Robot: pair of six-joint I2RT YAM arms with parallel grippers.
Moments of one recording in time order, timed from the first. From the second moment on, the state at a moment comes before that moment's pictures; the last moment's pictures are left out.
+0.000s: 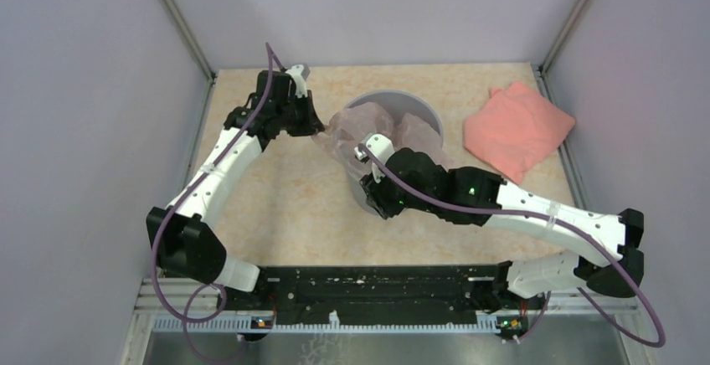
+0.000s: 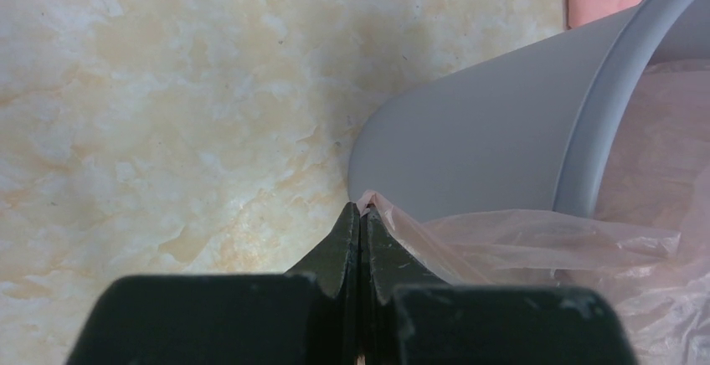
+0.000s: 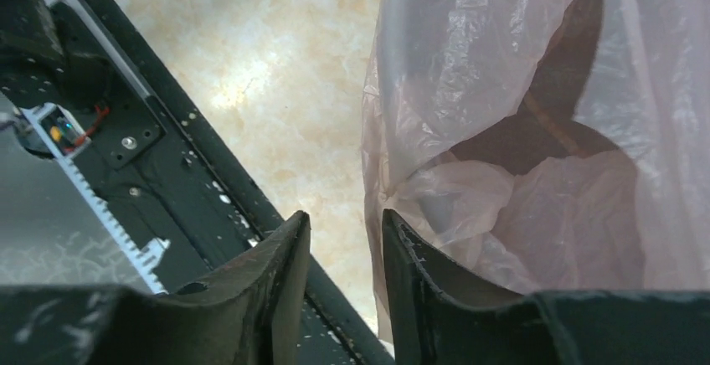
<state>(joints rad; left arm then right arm) -0.31 1.45 1.37 -0.62 0.24 -0.34 1.21 1.25 1.31 -0.70 0.23 0.21</state>
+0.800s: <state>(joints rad) -0.31 1.45 1.37 -0.58 0.25 -0.34 1.20 1.36 1.66 -0.75 0.48 0.00</state>
